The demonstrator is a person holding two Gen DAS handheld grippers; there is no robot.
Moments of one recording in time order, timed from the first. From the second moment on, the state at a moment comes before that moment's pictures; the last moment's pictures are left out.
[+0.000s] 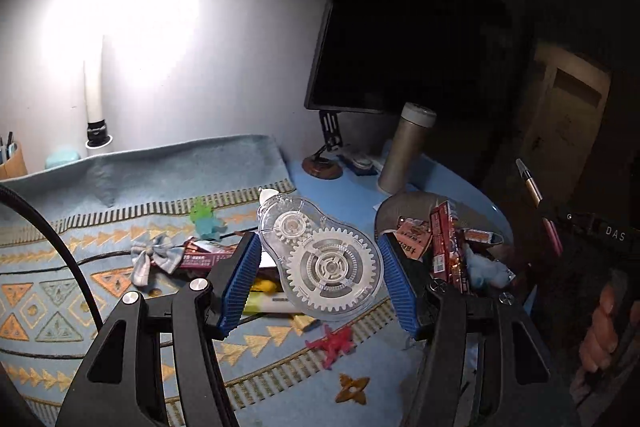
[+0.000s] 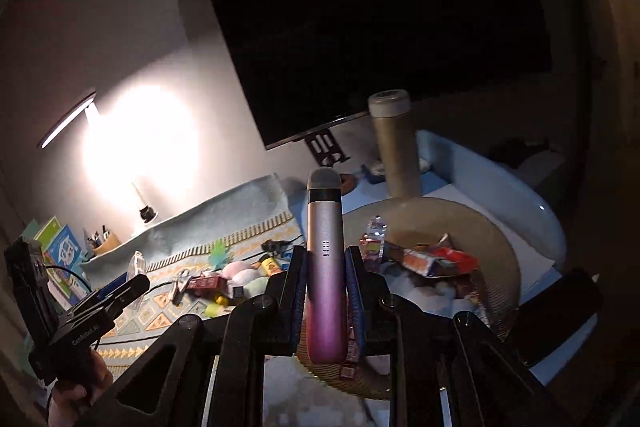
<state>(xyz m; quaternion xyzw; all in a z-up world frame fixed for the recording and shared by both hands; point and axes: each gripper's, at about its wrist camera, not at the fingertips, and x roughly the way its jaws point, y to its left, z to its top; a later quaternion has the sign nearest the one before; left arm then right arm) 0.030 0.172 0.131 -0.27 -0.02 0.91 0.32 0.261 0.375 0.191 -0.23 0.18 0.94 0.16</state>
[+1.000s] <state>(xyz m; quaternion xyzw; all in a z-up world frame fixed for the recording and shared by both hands) -0.005 0.329 0.088 -0.38 -0.02 0.80 0.47 0.218 0.514 0.132 -0.30 0.33 0.88 0.19</state>
